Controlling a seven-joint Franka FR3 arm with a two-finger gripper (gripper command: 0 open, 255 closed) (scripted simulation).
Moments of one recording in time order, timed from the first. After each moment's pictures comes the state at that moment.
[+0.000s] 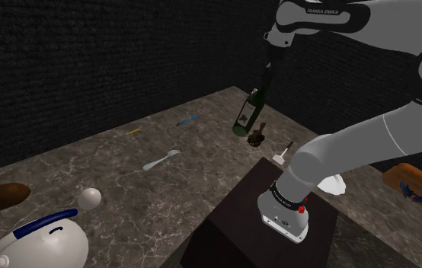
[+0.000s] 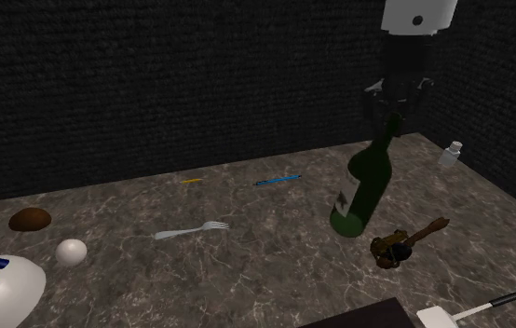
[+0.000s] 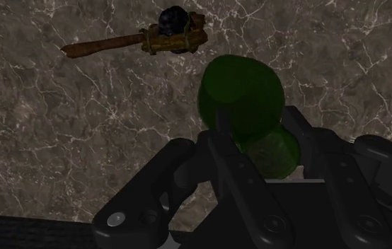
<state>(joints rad) -0.20 -0.49 -0.23 -2.24 -0.18 1.66 -0.47</state>
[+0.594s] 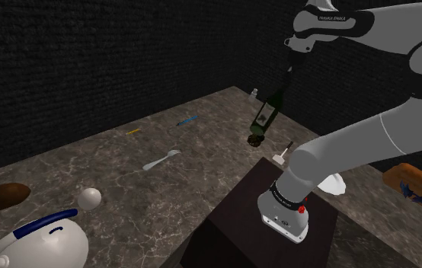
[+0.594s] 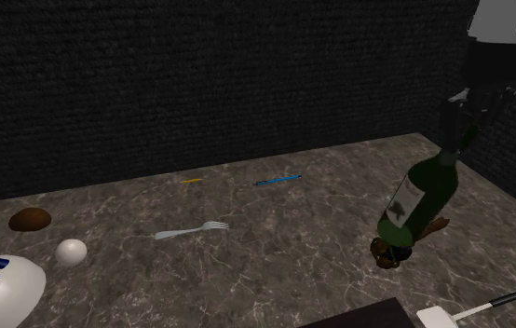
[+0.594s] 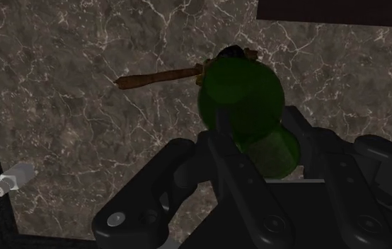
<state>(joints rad) -0.28 -0.46 -0.41 -2.21 -0.27 1.68 -0.70</state>
